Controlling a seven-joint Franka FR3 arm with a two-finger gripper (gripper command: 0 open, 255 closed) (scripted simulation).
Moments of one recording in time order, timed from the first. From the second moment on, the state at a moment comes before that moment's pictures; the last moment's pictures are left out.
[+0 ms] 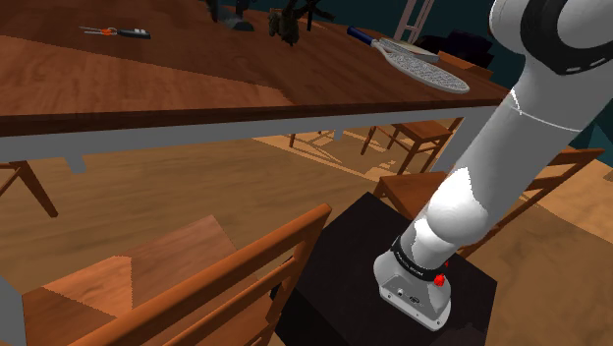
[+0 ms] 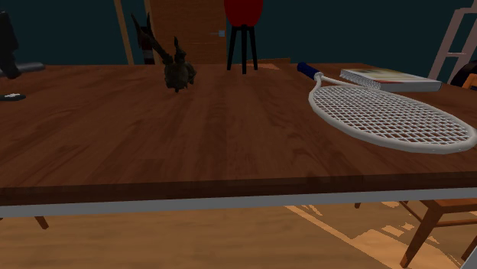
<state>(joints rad) -0.02 0.02 0.46 -1.45 -0.19 1.61 0.77</state>
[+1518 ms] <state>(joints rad) 0.05 0.19 0.51 -1.46 -0.29 1.73 0.92</state>
